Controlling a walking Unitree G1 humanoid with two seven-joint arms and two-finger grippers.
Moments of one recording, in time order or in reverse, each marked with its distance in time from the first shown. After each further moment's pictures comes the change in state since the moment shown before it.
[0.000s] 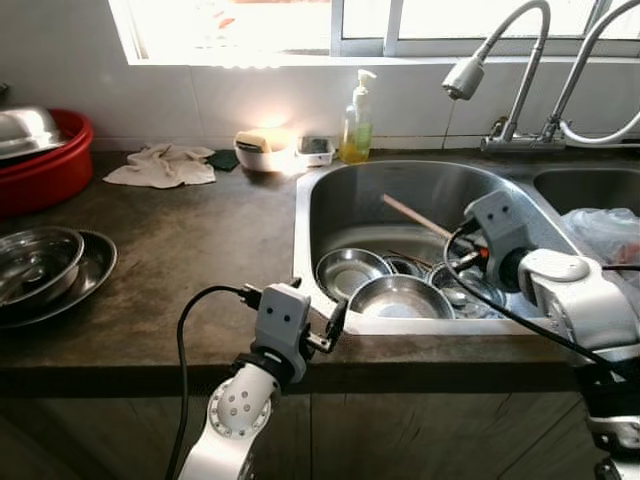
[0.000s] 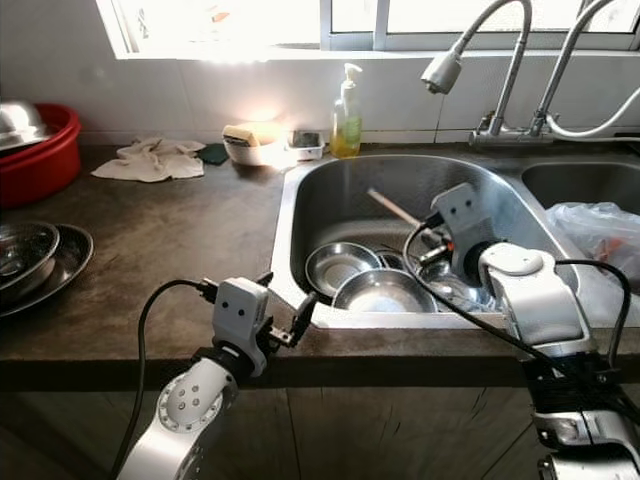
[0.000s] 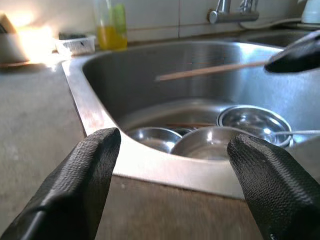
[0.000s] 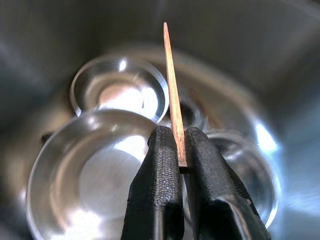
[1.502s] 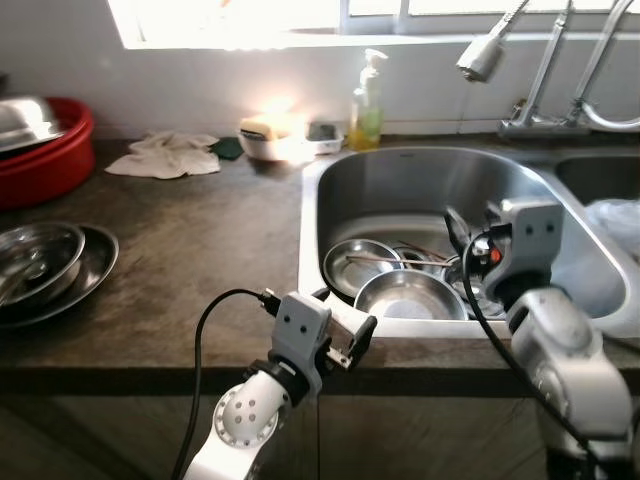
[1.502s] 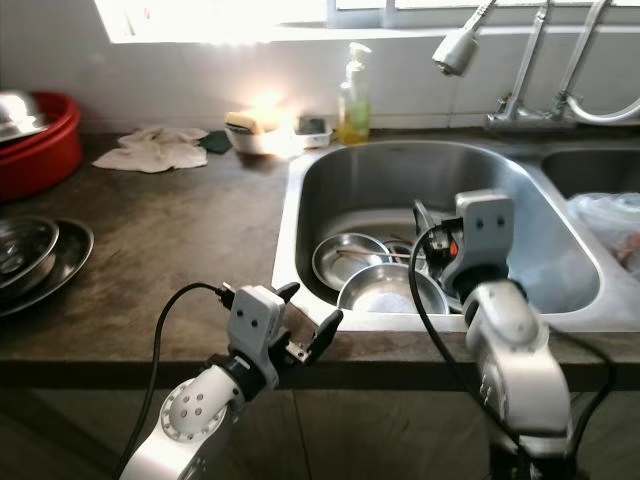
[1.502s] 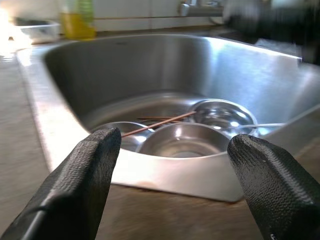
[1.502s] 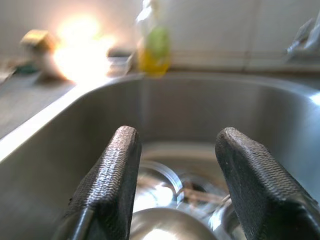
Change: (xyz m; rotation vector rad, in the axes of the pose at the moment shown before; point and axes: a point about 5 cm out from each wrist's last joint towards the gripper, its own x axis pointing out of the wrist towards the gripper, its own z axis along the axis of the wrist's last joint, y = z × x) left arm -0.002 -0.016 0.009 -0.021 -0.022 -0.159; right arm -0.045 0.052 -0.004 0.325 -0.516 -0.311
